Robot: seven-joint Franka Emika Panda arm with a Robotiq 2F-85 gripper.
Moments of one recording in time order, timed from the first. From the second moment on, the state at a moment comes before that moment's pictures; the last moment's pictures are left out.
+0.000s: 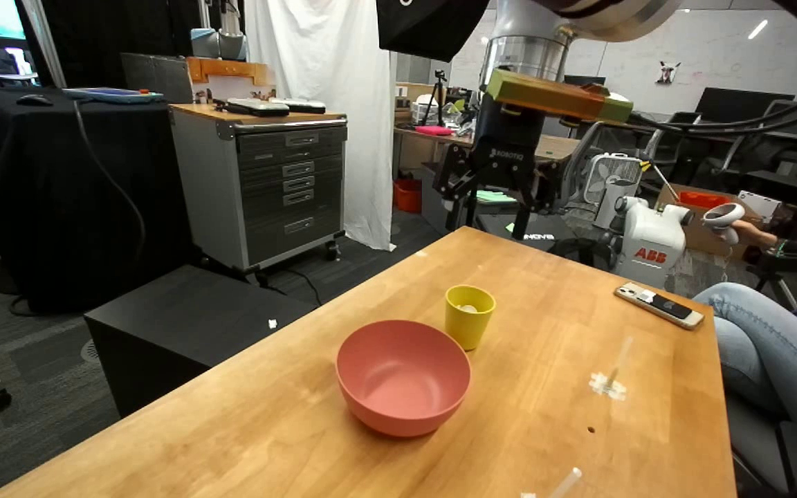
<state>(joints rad) -0.03 0.35 -0.10 -1.85 0.21 2.11 0.53</state>
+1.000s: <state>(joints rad) -0.05 0.52 -0.15 -1.79 0.16 2.08 0.54</state>
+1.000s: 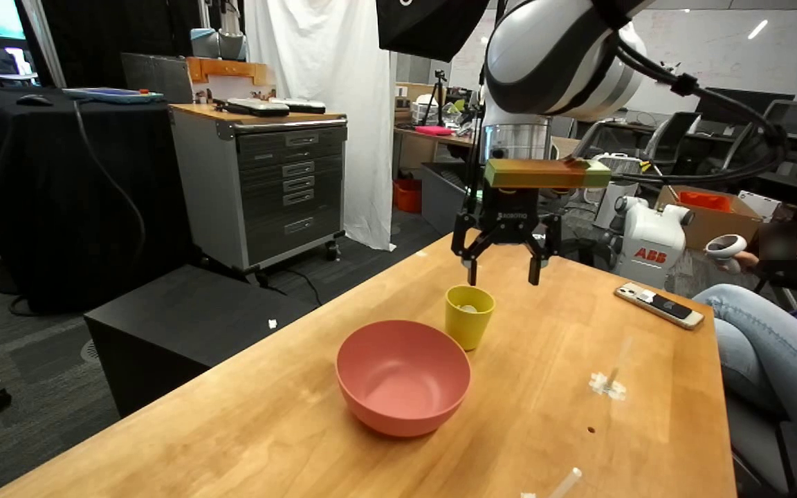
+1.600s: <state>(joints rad) -0.05 0.62 -0.16 -1.72 0.16 2.09 0.54</state>
